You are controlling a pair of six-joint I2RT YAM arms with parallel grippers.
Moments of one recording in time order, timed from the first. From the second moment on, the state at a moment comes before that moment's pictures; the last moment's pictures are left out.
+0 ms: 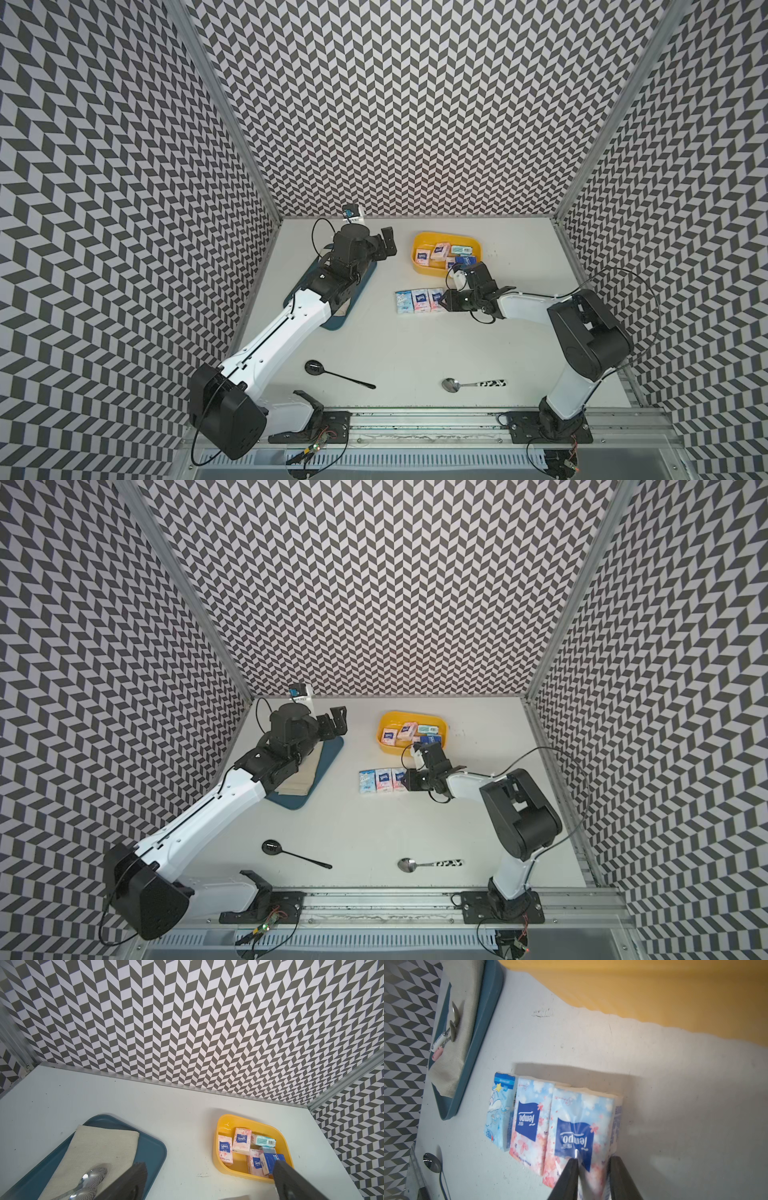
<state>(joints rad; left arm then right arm) -0.53 1.29 1.18 -0.22 -0.30 -0.44 0.47 1.76 0.88 0.00 -0.34 0.43</state>
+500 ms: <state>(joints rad) -0.53 1.29 1.18 -0.22 -0.33 -0.42 0.44 1.69 1.09 -0.15 -0.19 0.40</state>
